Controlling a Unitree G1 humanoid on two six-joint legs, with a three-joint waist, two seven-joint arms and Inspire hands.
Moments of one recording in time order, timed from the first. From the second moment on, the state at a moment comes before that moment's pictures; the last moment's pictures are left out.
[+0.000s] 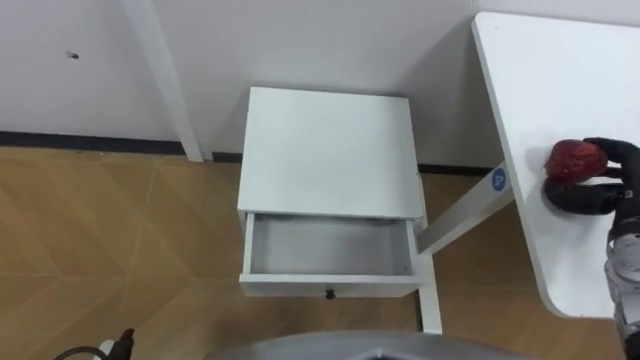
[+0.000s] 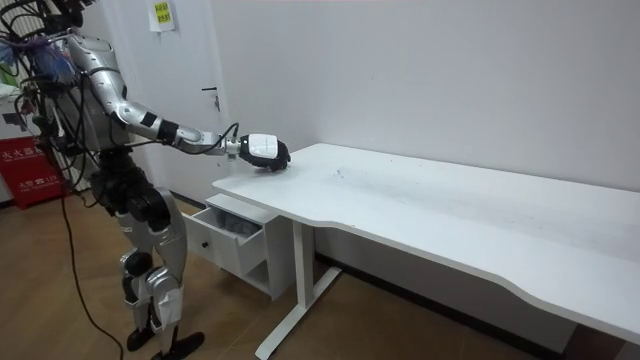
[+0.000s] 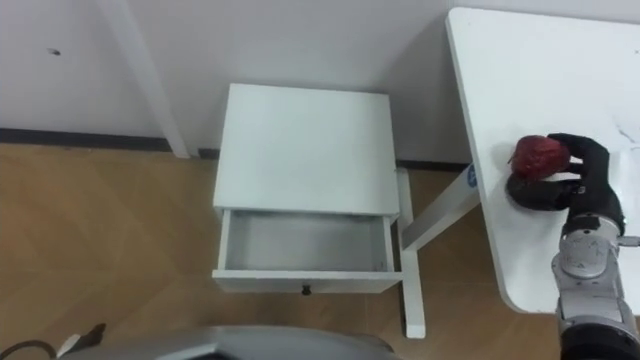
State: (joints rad) left arm 0.30 0.29 0.15 1.00 0.41 -0.02 0.05; right arm 0.08 -0.48 -0.22 0.66 -0.18 -0.16 -0.19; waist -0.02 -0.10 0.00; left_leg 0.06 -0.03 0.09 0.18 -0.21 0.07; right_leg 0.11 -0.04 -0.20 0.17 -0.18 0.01
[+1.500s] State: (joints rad) left arm 0.22 0.29 -0.04 1.00 0.41 0.00 0.01; right arm 0.14 -0.43 0.27 0.25 -0.52 -0.10 0.16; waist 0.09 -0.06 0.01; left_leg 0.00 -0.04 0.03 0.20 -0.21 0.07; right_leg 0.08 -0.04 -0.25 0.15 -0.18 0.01
